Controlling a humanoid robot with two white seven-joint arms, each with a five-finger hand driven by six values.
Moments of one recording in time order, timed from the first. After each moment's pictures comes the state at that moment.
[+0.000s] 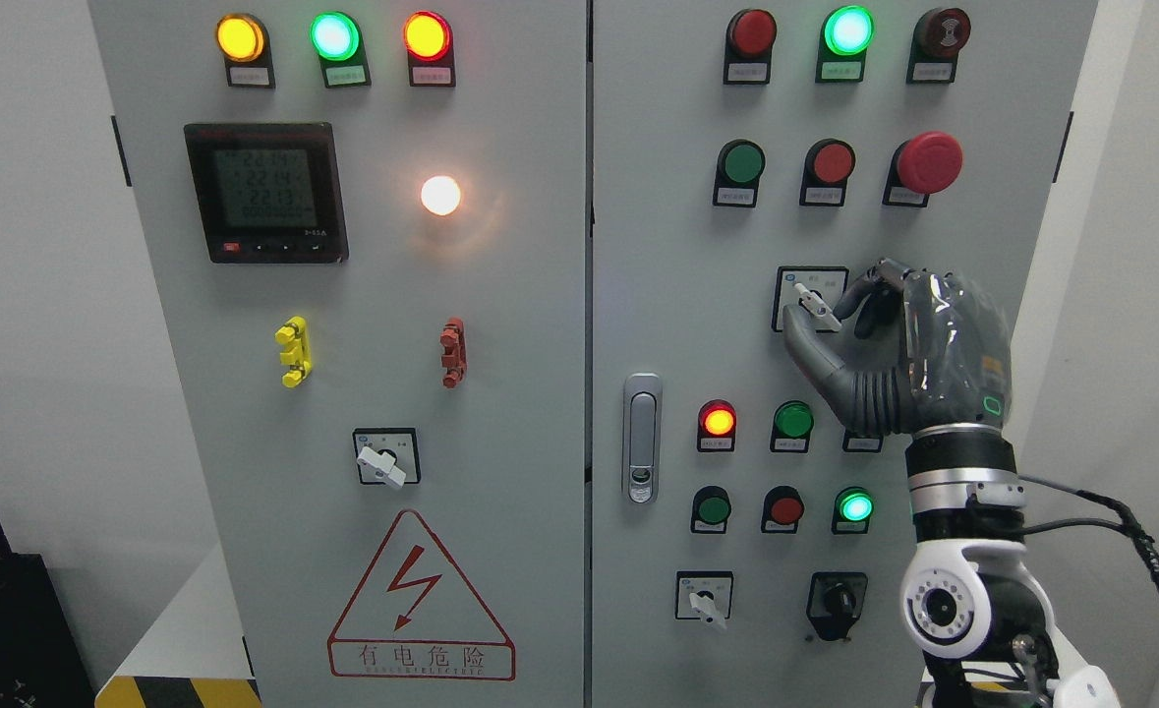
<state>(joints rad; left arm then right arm) 0.04 -0.09 0.00 0.00 0.00 -0.09 0.11 -0.73 -0.08 0.12 -1.76 0.86 0.30 -0.04</state>
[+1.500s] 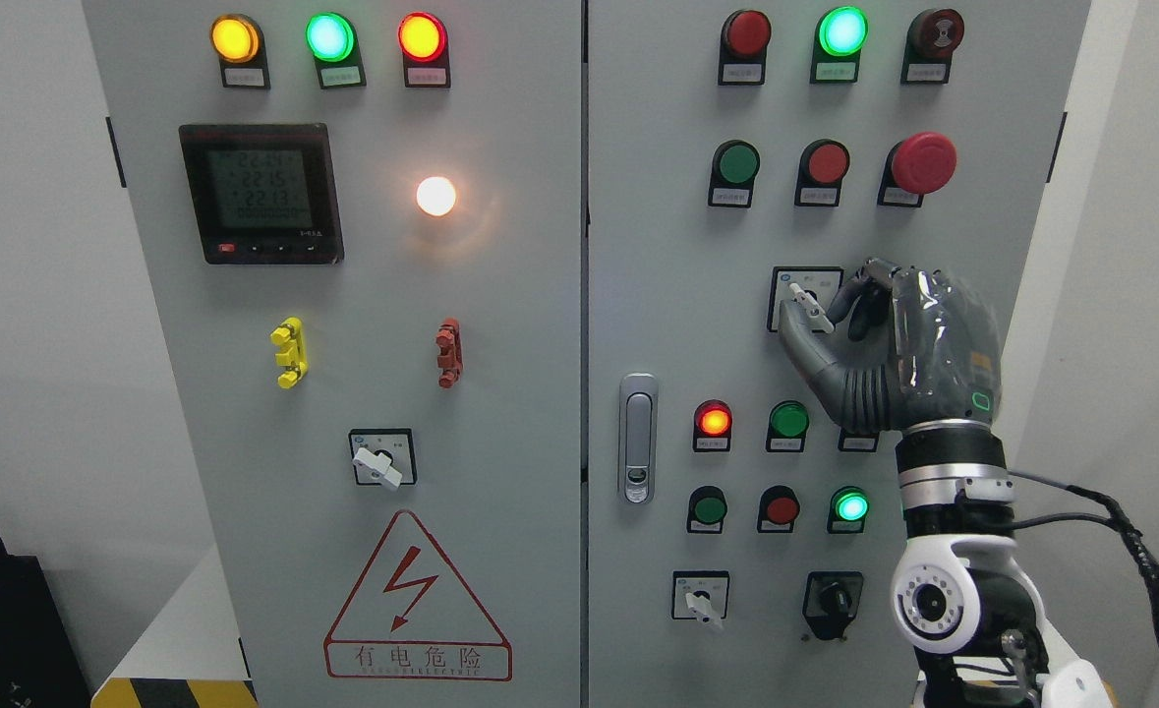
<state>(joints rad) 0.04 -0.09 0.00 0.00 0.00 -0.09 0.11 -0.73 -0.07 0.13 -1.75 0.88 0.30 -0.04</state>
